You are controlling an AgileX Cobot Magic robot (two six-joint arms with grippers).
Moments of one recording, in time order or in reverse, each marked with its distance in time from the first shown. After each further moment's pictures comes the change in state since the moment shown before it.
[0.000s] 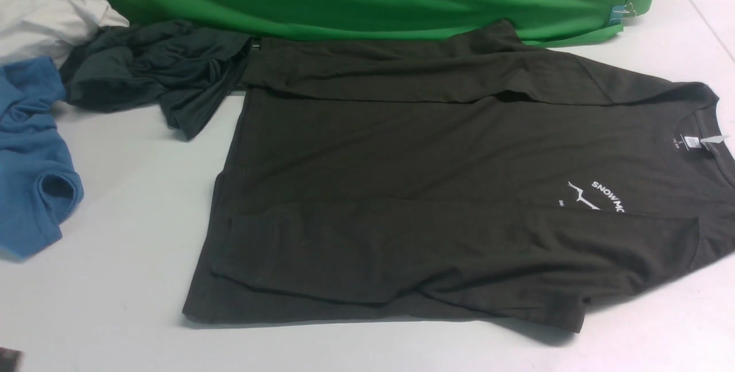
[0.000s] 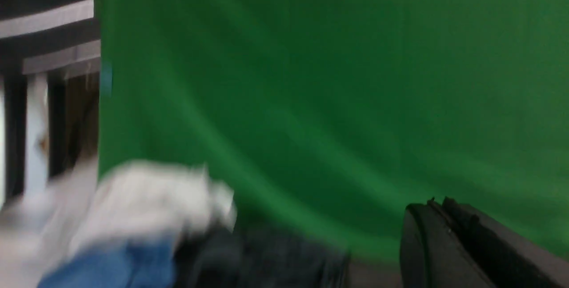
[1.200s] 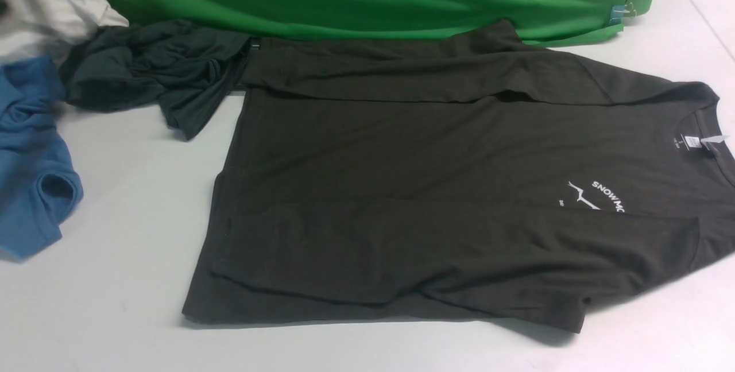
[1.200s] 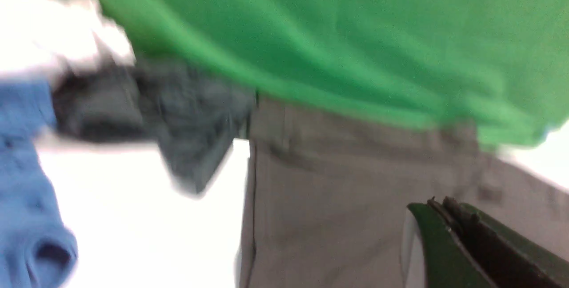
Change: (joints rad) right arm 0.146 0.852 -0.993 0.173 0.839 -0.143; left arm -0.128 0.868 -0.984 -0.161 0.916 -0.033
